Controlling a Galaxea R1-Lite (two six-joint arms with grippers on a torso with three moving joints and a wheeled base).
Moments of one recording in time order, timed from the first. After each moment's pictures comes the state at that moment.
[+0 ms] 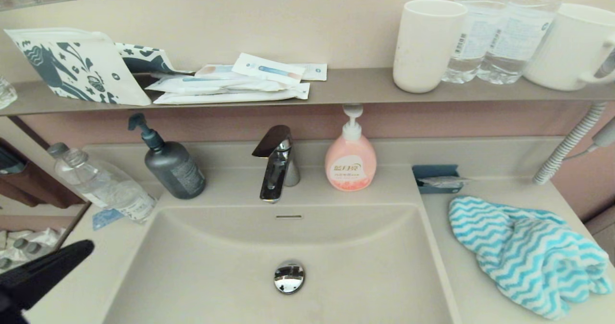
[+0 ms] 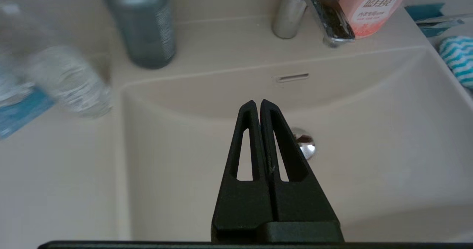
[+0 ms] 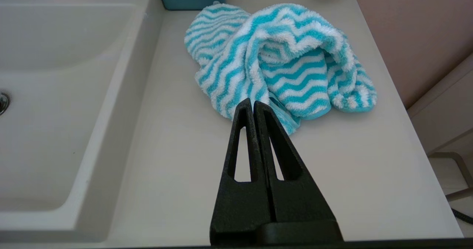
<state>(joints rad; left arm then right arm) -0.08 0.73 -0.38 -0.18 -0.21 0.00 0.01 0.00 0.00 0.00 0.00 -0.01</state>
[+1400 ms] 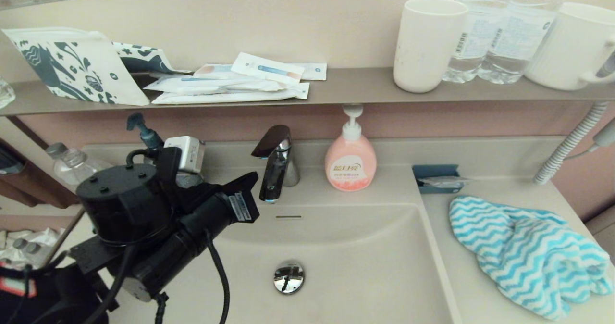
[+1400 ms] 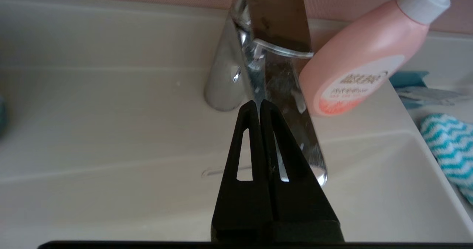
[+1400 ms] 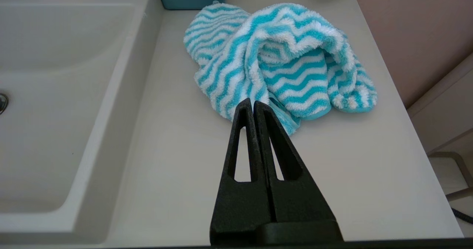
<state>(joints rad) -0.60 1.61 -0.46 -1.09 0.27 -0.20 0.01 0.00 0.00 0.00 0.00 -0.01</state>
